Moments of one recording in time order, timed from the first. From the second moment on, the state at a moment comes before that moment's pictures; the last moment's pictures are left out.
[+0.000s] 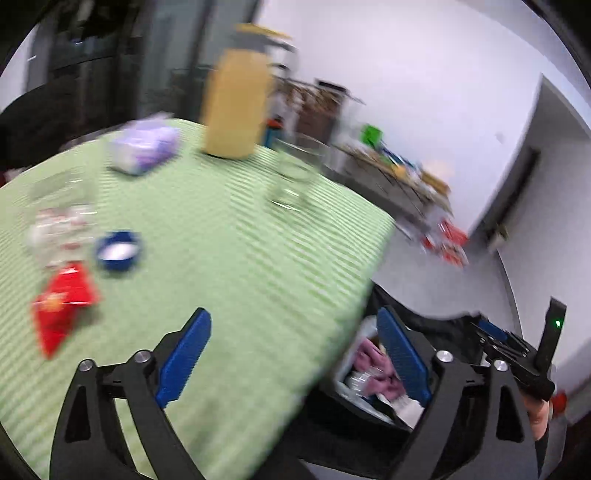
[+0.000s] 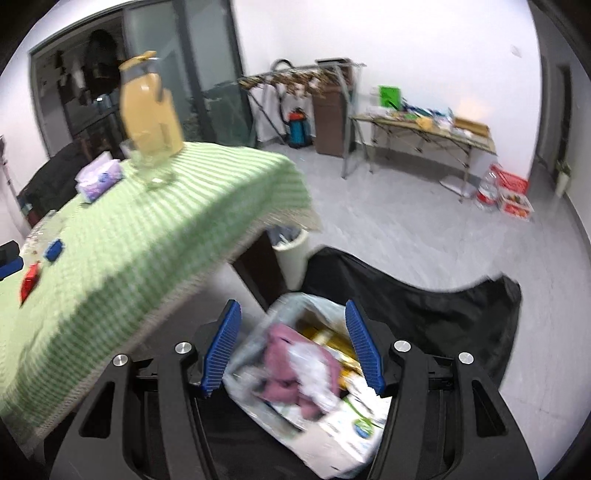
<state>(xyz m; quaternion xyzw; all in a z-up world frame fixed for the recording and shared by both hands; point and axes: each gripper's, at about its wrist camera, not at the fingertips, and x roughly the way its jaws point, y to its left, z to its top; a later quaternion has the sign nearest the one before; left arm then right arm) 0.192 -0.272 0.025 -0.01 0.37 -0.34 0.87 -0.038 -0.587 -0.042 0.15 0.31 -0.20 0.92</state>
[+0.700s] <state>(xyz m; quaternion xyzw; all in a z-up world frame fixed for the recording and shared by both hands) 0.230 -0.017 -0.012 -0.13 0.41 -0.13 0.89 0.096 -0.391 -0.015 0.04 0.33 0.00 0.94</state>
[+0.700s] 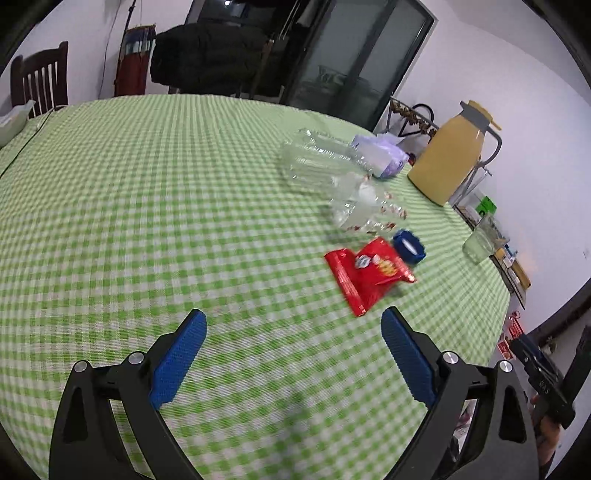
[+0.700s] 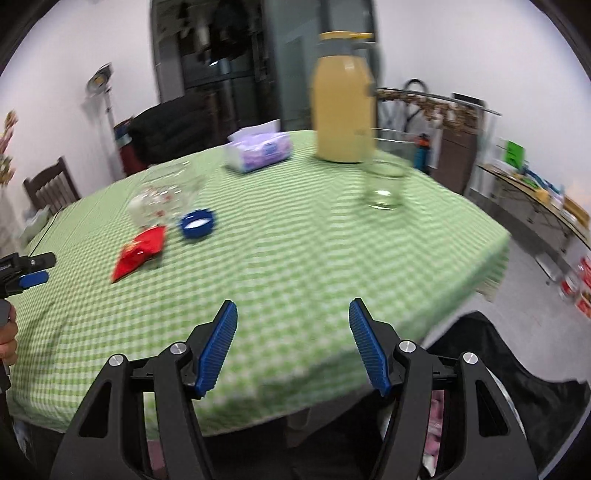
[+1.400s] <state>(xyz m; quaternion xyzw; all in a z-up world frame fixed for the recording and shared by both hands) 0.236 0.039 -0.024 -0.15 0.41 -0.11 0.89 0.248 -0.188 -0.043 -0.09 0.40 0.13 0.90</state>
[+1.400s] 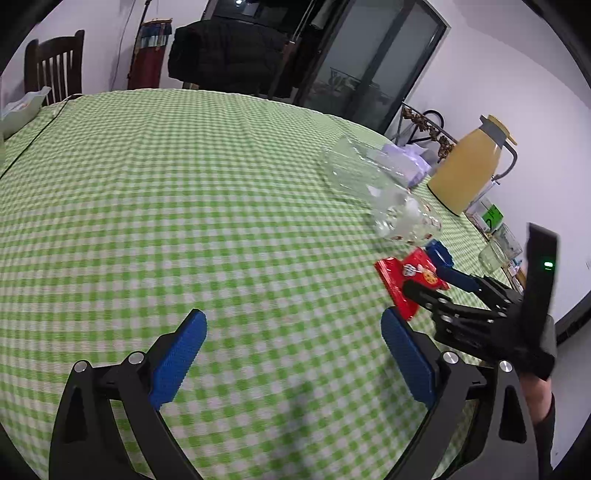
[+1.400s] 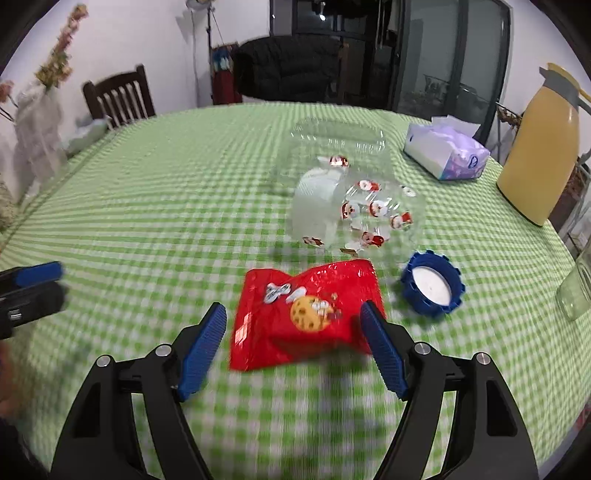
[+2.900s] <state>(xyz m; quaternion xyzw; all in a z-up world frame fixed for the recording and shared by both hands) 0.284 -0.110 -0.008 -0.04 0.43 -0.15 0.89 0.200 -0.325 -0.053 0.01 0.40 0.15 0.91</state>
